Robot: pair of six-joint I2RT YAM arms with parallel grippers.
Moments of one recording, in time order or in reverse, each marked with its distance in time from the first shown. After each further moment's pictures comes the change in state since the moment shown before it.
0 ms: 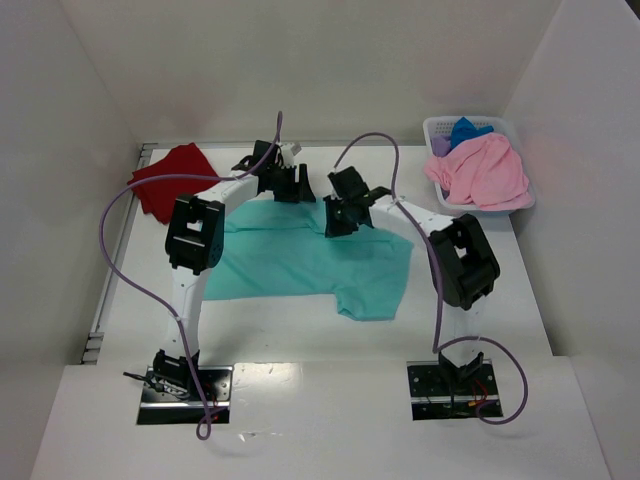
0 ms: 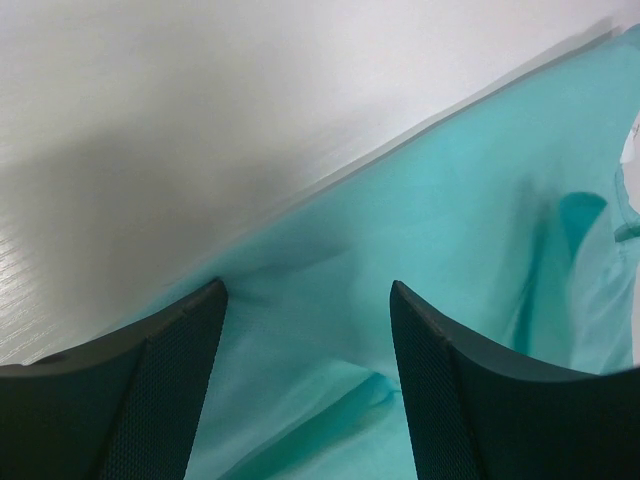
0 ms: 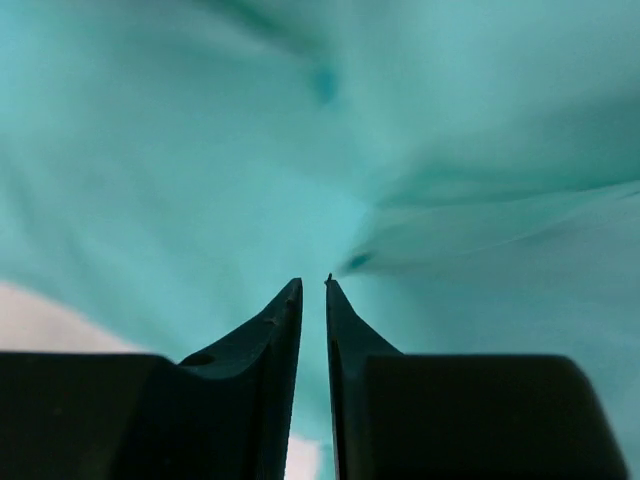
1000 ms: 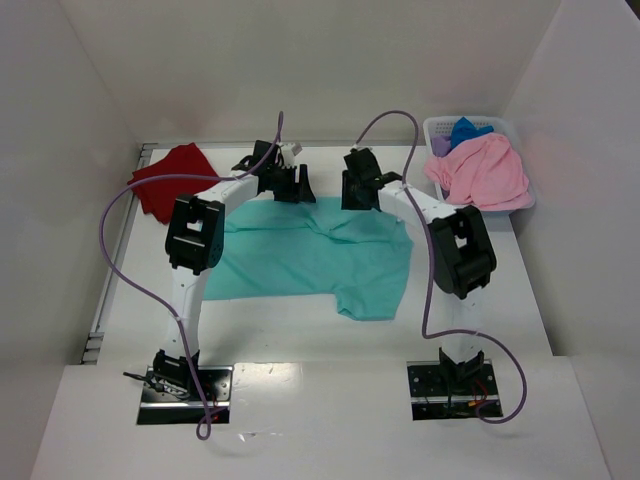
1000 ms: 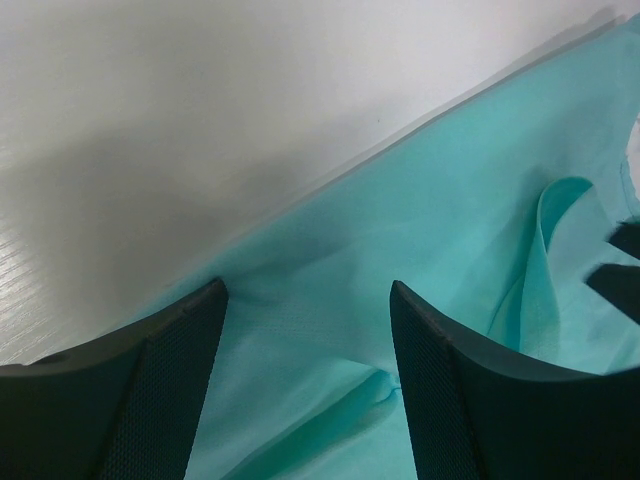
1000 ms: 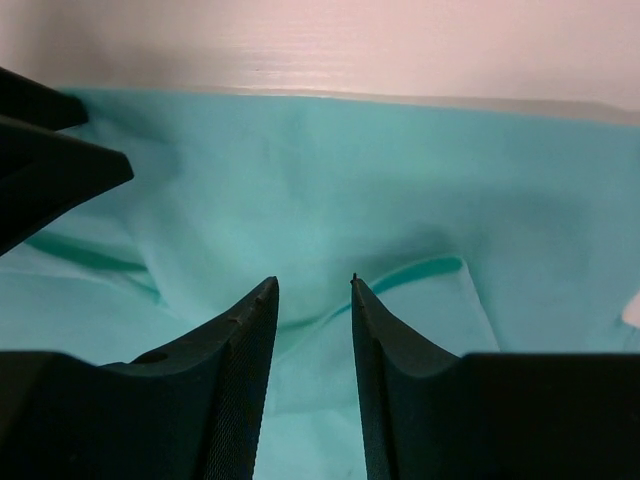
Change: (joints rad) left arm 0.000 0.000 0.000 -0.002 0.002 0.023; right arm -0.100 0.062 0.117 0.042 0.245 -0.028
